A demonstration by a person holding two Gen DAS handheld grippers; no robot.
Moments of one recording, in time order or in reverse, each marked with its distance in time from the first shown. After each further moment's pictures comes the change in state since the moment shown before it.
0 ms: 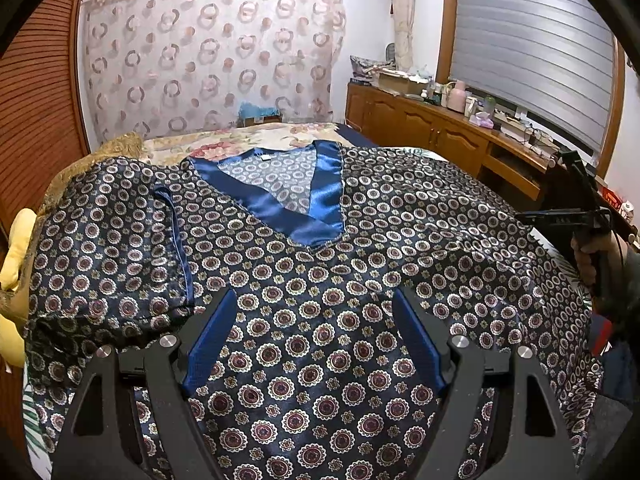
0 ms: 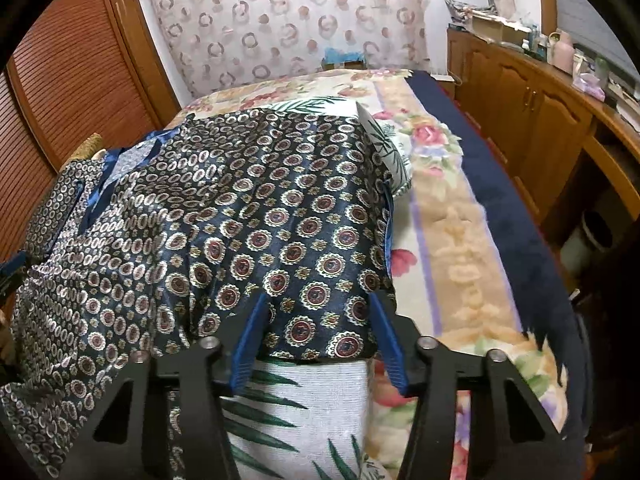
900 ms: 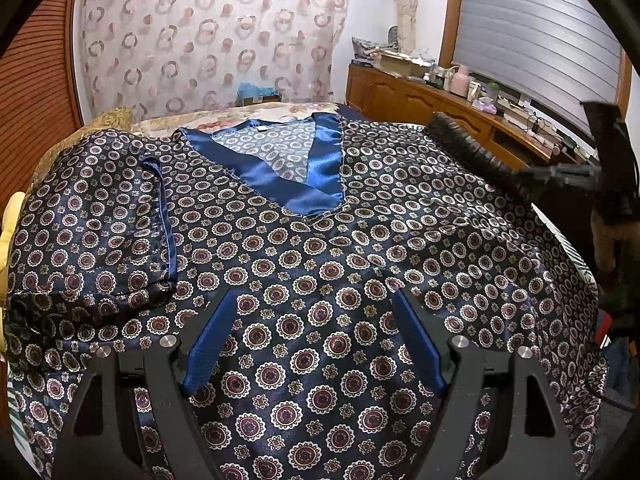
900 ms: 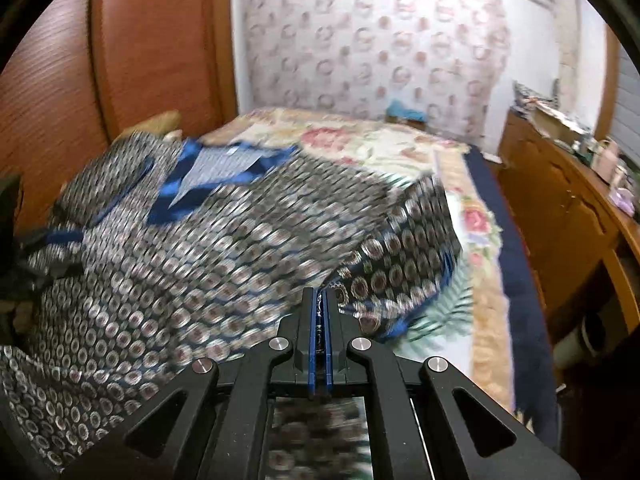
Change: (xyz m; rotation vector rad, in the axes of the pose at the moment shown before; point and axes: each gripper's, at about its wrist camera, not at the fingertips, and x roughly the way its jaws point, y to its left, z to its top) left arm 0.019 0.002 -0.010 -0.012 0.068 -0.007; right arm -0.026 0.118 0.011 -0.307 -0.120 0.042
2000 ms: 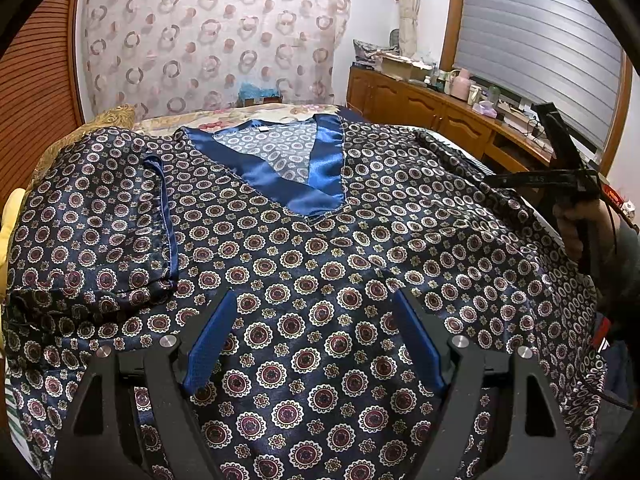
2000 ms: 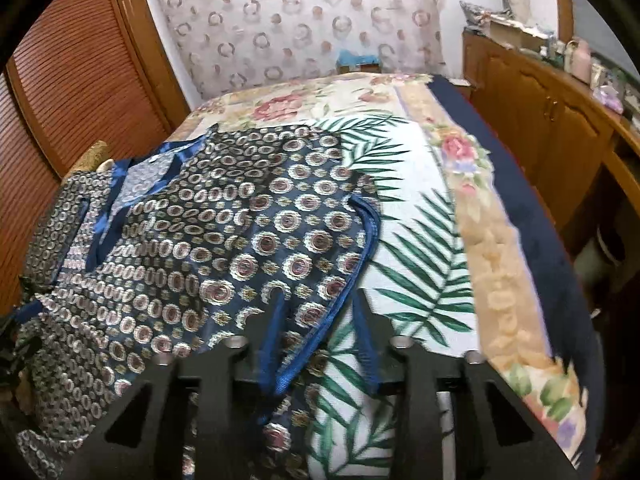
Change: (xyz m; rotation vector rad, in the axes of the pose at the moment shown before) left arm -0.001 0.002 -0.001 -0.010 -0.008 -0.004; right arm 0.075 -0.062 0.019 0.303 0.118 -0.008
